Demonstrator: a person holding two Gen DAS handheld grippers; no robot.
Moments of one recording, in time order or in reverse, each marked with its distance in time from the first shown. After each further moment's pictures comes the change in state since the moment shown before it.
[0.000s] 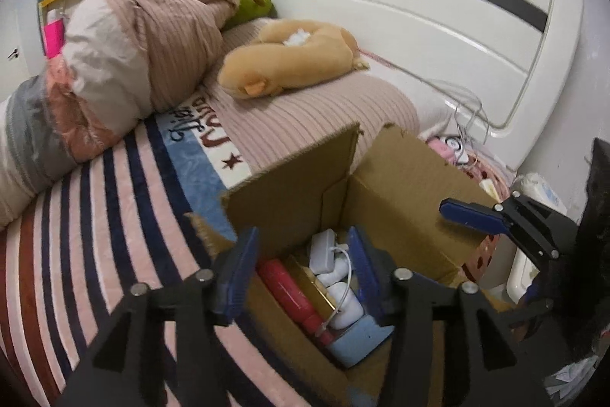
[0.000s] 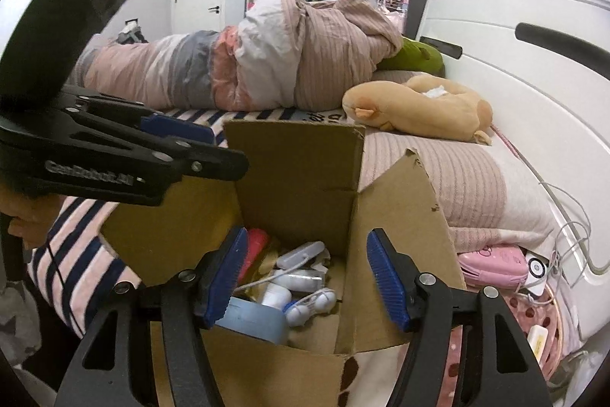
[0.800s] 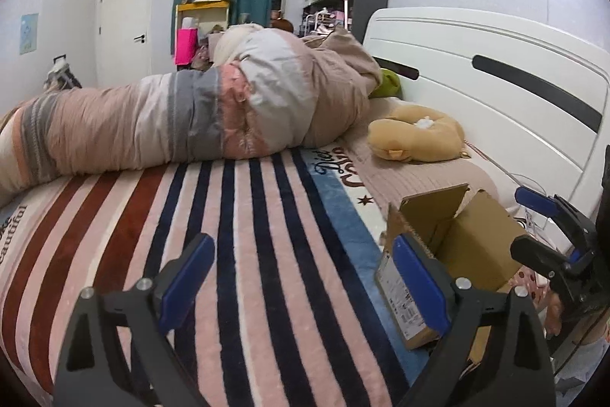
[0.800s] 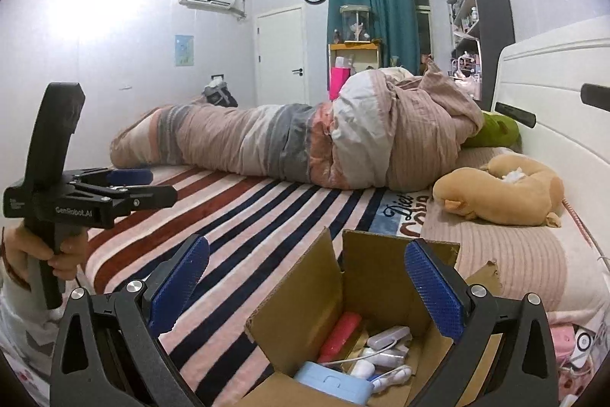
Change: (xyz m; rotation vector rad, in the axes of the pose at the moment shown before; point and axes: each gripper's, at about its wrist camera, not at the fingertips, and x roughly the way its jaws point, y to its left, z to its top) left arm -0.142 0.075 -0.088 -0.288 -0.270 0.348; right arm -0.039 0.038 0.037 -0.065 -0.245 0.305
